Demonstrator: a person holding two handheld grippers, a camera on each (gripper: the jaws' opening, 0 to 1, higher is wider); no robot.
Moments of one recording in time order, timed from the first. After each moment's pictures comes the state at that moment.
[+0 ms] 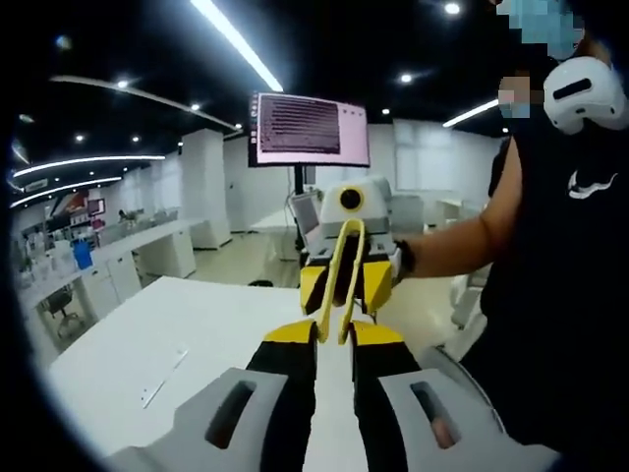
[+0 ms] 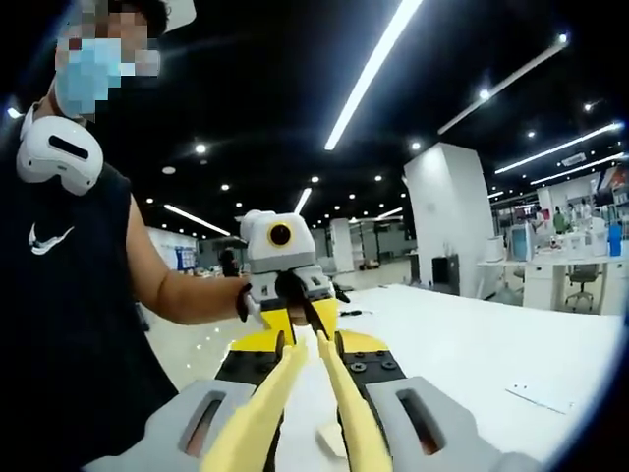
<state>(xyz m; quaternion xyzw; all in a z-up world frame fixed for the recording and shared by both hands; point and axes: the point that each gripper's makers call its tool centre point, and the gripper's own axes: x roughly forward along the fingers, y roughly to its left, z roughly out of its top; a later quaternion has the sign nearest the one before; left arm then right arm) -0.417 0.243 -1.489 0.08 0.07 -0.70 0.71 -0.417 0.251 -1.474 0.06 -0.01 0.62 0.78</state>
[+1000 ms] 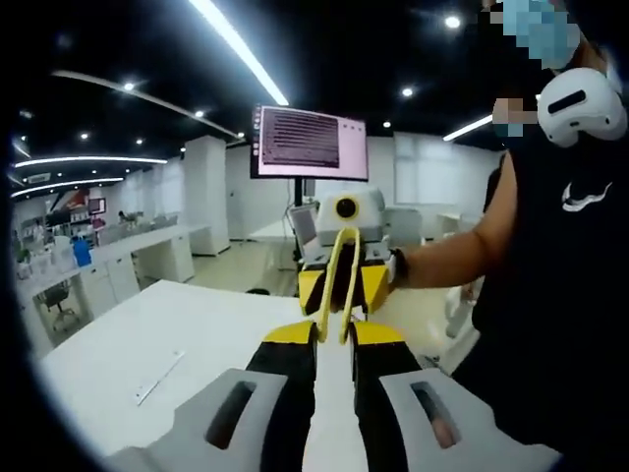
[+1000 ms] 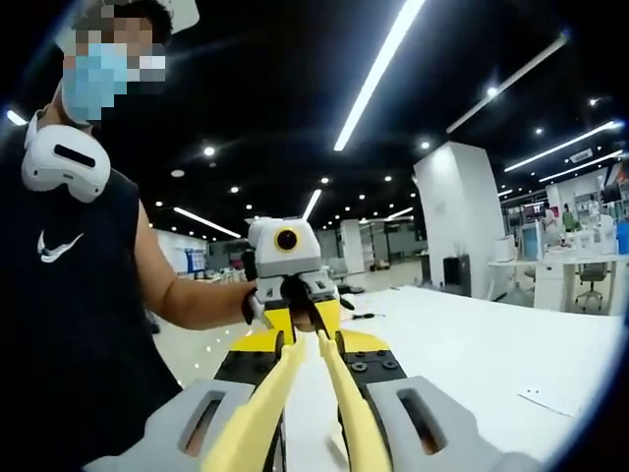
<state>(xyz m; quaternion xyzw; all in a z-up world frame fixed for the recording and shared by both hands) -0.426 0.267 -1.471 0.05 0.05 -0.70 0.71 -0.428 0.274 -1.459 0.06 -0.01 0.64 0.77</state>
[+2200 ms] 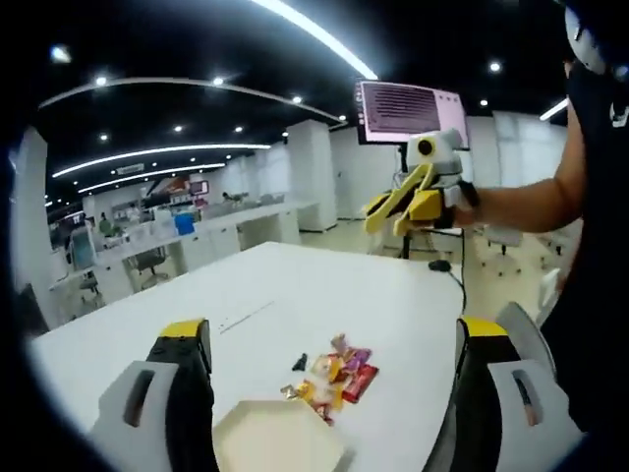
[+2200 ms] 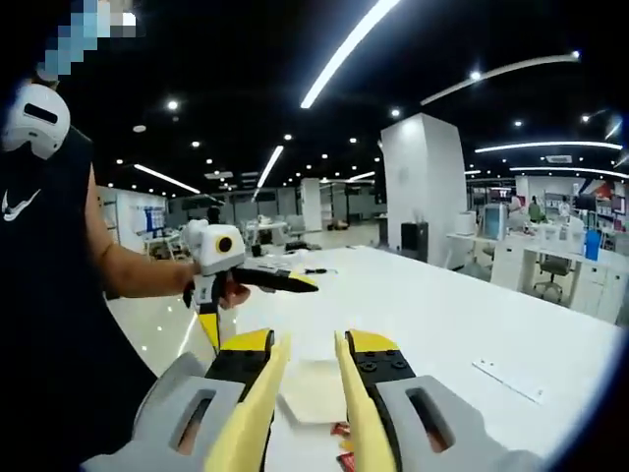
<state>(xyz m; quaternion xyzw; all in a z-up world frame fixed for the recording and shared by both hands) -0.373 0.369 -1.585 0.09 0.07 -0.47 0.88 -0.374 0.249 -1.526 -0.04 0.06 0.55 0.83</state>
